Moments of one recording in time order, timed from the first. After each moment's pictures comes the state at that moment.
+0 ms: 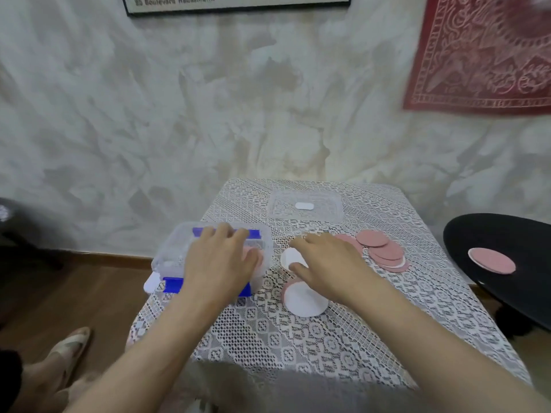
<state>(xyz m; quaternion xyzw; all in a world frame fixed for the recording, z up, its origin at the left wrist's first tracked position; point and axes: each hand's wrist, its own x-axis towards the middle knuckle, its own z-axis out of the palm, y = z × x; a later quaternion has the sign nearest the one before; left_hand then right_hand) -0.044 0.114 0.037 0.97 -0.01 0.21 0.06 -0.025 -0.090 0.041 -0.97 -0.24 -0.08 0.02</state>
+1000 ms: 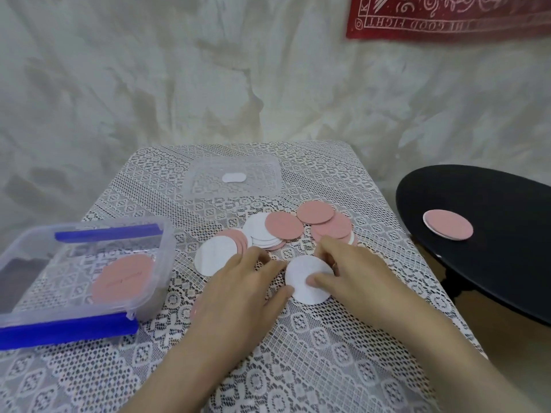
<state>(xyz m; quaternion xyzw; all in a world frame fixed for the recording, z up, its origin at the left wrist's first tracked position) -0.008 -0.019 -0.035 0.96 -0.23 0.12 0.13 -0.011 -0.226 -0.013 -0.95 -0.06 0.03 0.29</state>
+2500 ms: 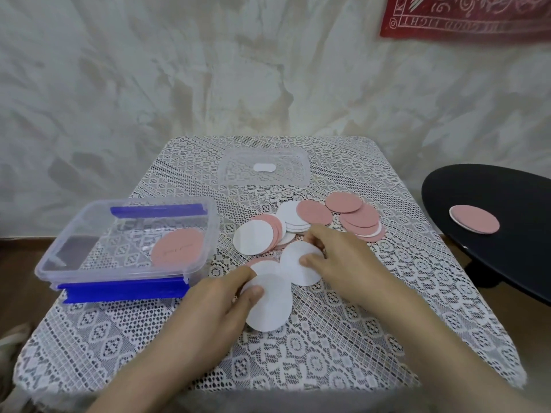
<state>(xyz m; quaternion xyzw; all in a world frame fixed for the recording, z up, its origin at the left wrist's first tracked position) -0.063 0.065 -0.017 0.93 -0.16 -0.02 0.33 -0.010 -0.166 -0.011 -0.95 -0.08 0.03 0.31</state>
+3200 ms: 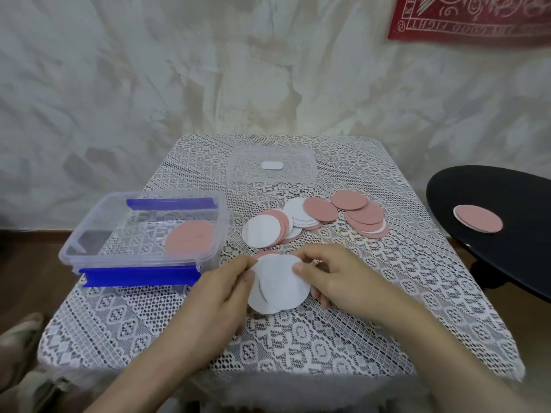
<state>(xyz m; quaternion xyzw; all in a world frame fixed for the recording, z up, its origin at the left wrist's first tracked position) -0.078 0.064 -0.012 0.88 -0.11 -0.02 0.46 -0.041 -0.154 -0.009 -0.85 -0.13 0.14 0.48</state>
